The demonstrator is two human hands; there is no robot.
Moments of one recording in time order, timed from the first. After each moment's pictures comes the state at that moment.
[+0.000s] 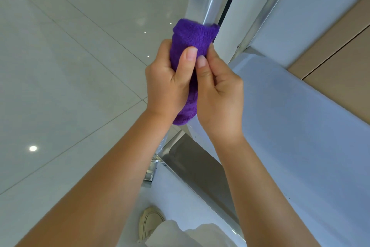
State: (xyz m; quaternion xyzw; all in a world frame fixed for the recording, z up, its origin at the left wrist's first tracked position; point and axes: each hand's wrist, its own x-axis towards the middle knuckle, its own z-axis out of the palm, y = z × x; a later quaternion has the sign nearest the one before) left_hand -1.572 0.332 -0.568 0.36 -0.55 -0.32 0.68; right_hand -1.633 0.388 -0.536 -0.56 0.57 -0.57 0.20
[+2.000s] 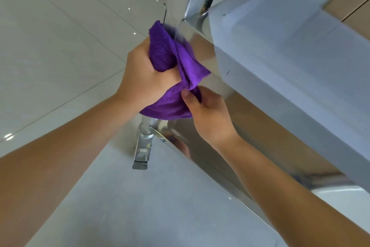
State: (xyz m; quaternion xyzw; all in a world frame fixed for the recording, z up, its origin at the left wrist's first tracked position) left_hand -1.548 0.324 -0.719 0.29 -0.66 -0.41 0.56; right_hand -1.666 0.406 -0.719 -0.53 0.69 -0.39 0.31
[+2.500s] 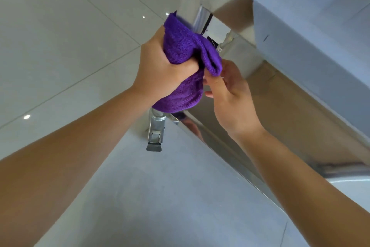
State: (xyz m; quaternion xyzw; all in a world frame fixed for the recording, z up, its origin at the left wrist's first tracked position) left_hand -1.546 0.330 -0.759 0.36 -0.63 -0.41 0.56; right_hand -1.659 0.418 -0.727 -0.51 0.63 -0.48 0.34
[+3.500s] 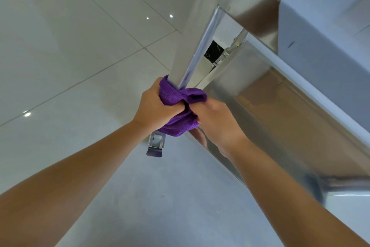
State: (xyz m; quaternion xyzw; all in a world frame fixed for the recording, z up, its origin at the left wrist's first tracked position) left_hand -1.540 0.350 -0.848 0.47 -0.59 -0.49 0.43; right_hand -1.654 0.412 -0.763 -0.43 0.72 -0.30 0.45
